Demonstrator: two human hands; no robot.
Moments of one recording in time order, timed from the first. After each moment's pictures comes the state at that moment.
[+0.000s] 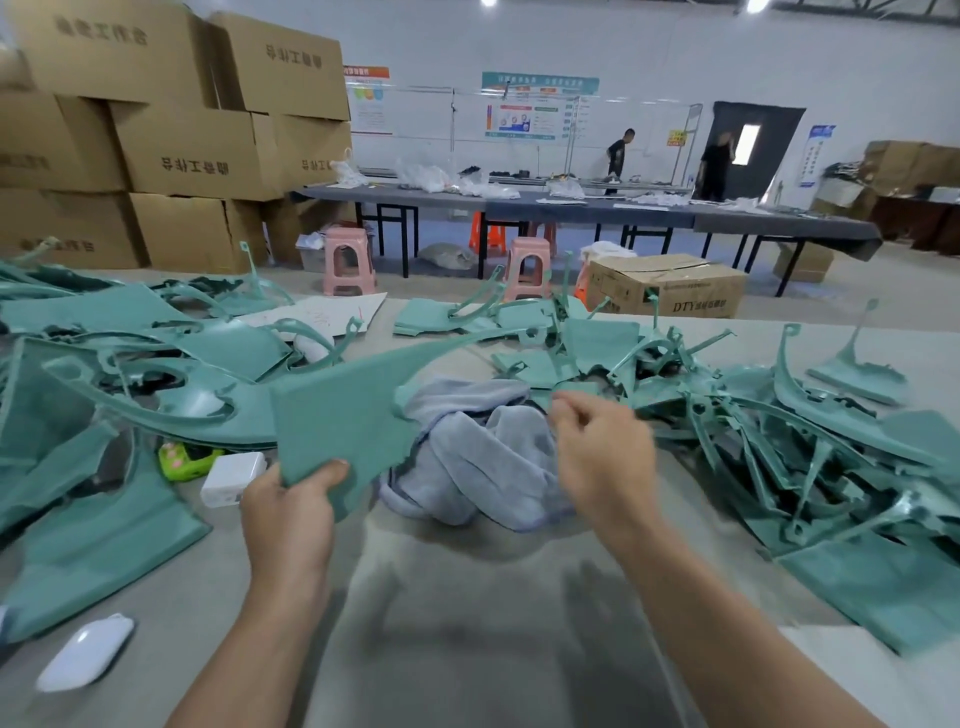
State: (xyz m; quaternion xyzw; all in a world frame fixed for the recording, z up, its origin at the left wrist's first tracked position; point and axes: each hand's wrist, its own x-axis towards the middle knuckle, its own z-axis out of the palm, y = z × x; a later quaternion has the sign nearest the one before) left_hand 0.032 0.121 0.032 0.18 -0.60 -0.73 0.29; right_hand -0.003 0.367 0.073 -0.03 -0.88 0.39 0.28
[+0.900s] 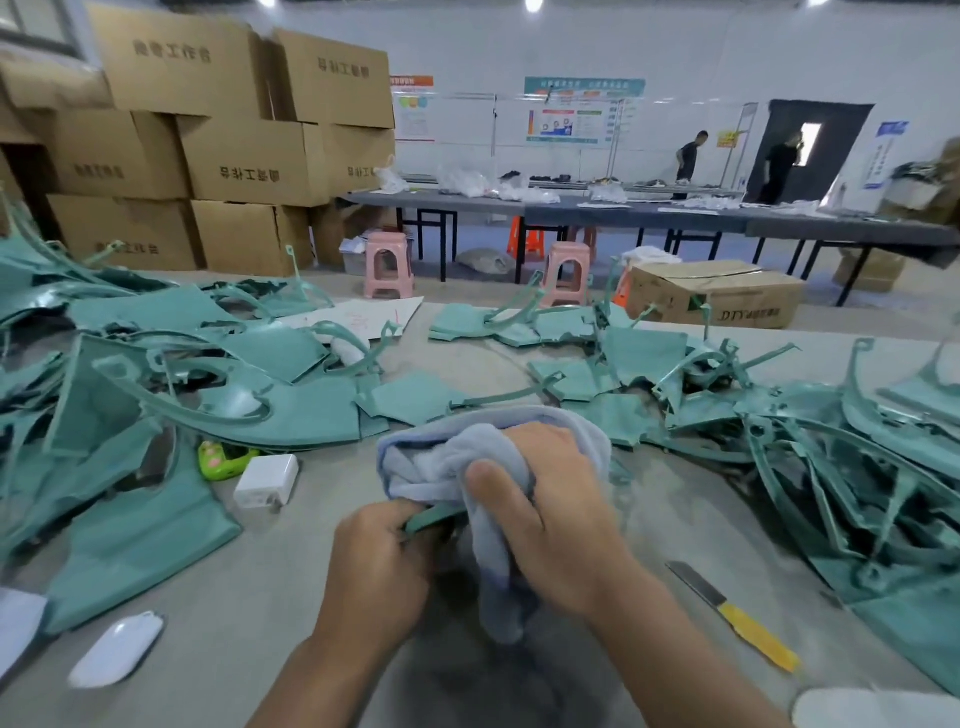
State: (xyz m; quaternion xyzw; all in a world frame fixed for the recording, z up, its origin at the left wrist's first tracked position) left_hand 0.049 0.143 0.014 -0.05 -0.84 -0.47 0.26; right_hand 0.034 0.314 0.080 0.28 -0.82 0.45 0.20
